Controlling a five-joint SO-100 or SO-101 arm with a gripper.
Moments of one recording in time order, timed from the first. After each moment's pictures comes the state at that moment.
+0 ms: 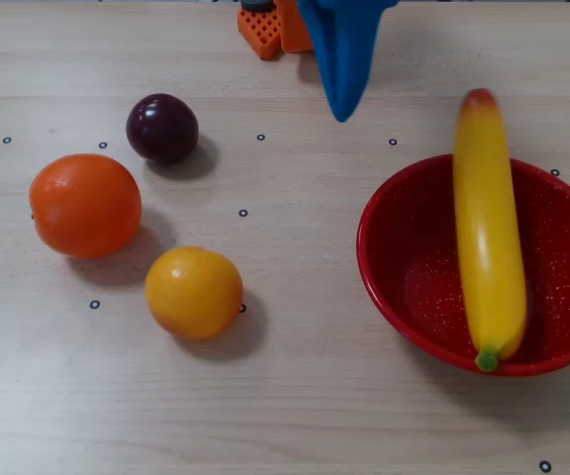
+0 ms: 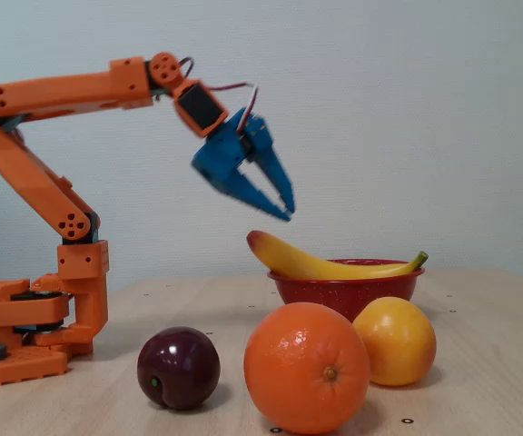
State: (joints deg) arm -8.6 134.1 120.4 58.0 -7.5
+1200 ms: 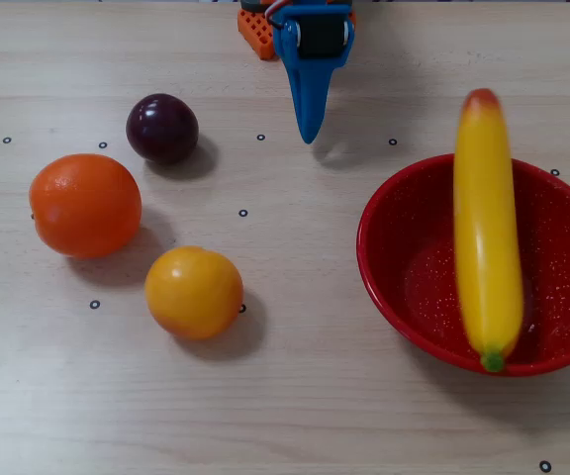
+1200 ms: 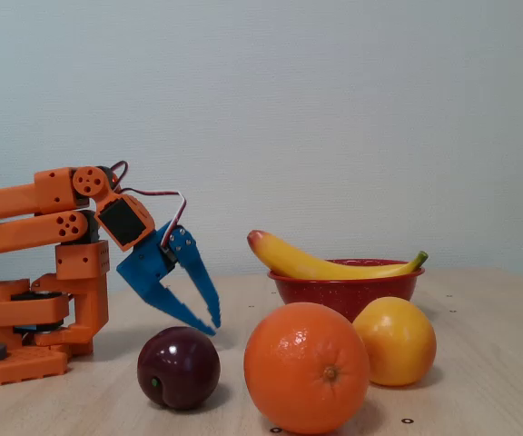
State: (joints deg) arm -5.4 187.3 173.3 62.3 -3.3
